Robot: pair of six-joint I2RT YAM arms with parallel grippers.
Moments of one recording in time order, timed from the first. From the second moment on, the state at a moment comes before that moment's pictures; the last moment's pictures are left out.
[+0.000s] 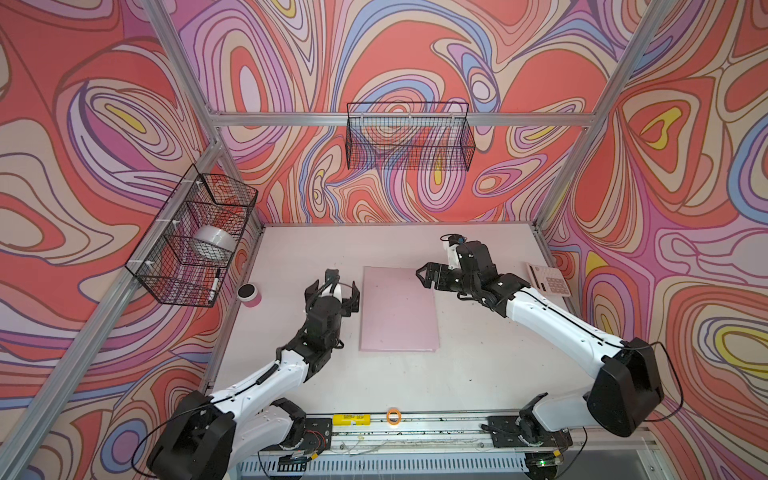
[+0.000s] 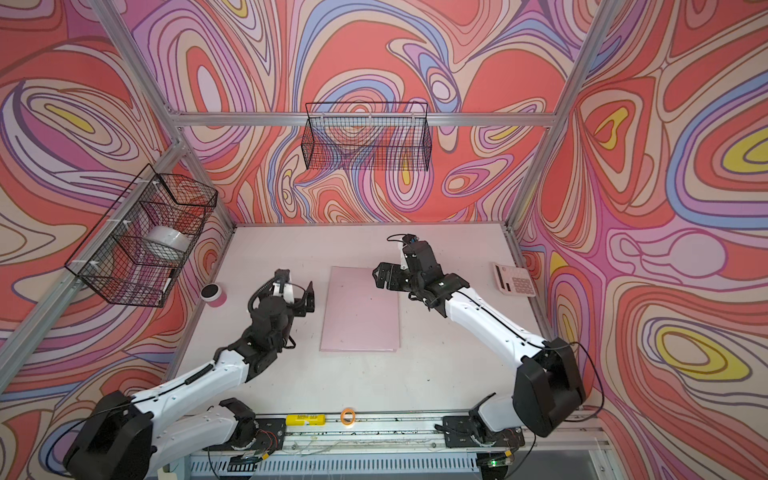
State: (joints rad) left arm -0.53 1.13 0.36 0.51 -0.58 0.01; right arm 0.53 1.42 1.13 -0.35 -0.08 0.54
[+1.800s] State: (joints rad) left arm -0.03 1.54 0.35 0.84 -0.25 -0.06; right arm 0.02 1.72 0.47 0.96 0.15 0.05
